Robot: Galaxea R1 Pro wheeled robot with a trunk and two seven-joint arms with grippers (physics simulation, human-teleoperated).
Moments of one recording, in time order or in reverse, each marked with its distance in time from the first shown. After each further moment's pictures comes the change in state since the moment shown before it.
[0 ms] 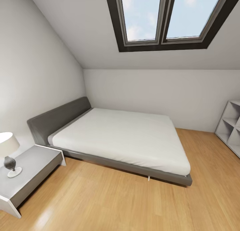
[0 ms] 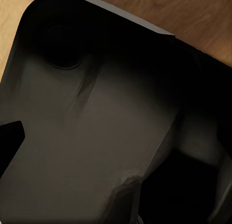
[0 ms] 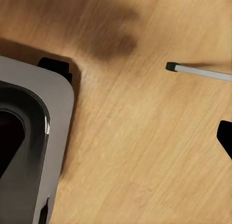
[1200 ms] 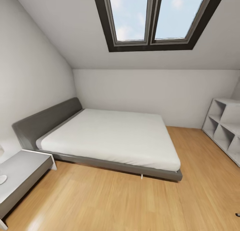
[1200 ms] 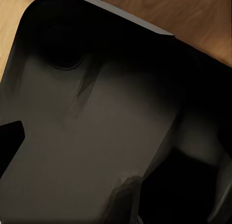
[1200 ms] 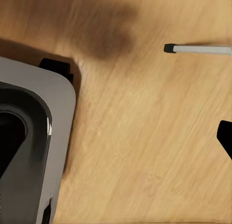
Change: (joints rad) left arm 0.000 0.000 0.000 0.000 0.000 0.000 0.000; right arm 0.000 0.002 -0.003 0.000 -0.009 0.001 0.001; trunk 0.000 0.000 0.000
